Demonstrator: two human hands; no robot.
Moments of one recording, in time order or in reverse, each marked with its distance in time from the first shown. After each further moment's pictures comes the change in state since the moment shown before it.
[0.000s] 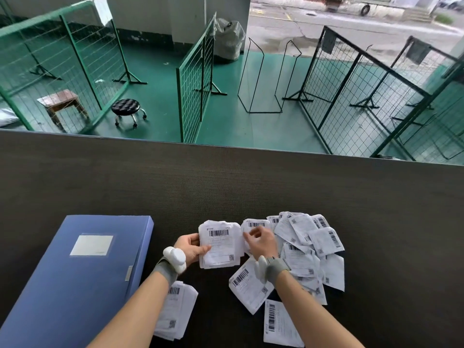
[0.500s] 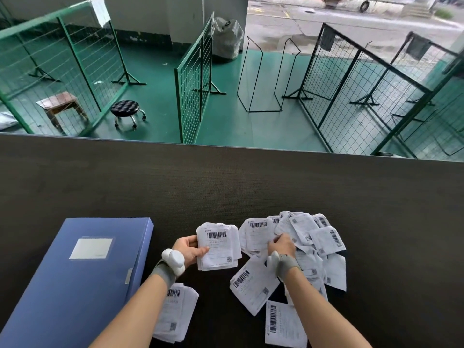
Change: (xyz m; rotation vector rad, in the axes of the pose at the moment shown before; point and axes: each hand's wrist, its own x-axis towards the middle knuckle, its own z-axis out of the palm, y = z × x) left_hand 0.005 -0.001 -0.005 0.031 0.028 -0.040; right_hand 0.028 0.039 -0.020 -0.071 0.079 0.391
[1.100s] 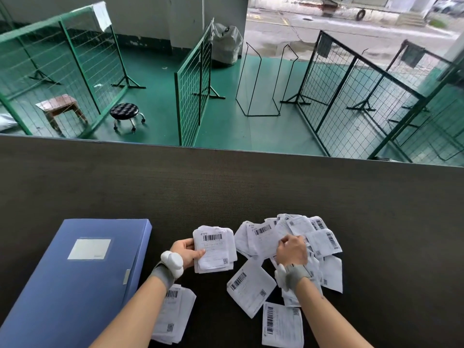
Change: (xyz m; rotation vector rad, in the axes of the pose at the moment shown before) left_hand 0.000 -0.004 0.001 0.018 0.071 -0.024; right_hand -0.008 0.017 -0.023 -0.188 0.259 -0.154
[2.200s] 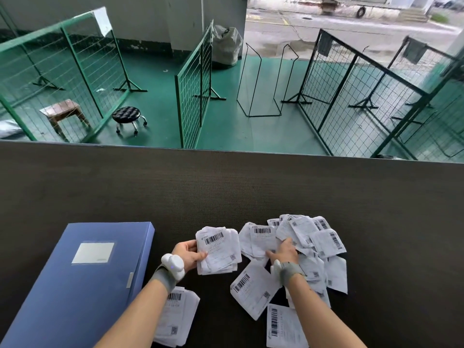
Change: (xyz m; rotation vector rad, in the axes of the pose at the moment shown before) left_hand 0.000 -0.002 -0.002 -0.011 -0.023 0.028; right_hand 0.012 -0.001 0.032 0.066 -0.327 0.077
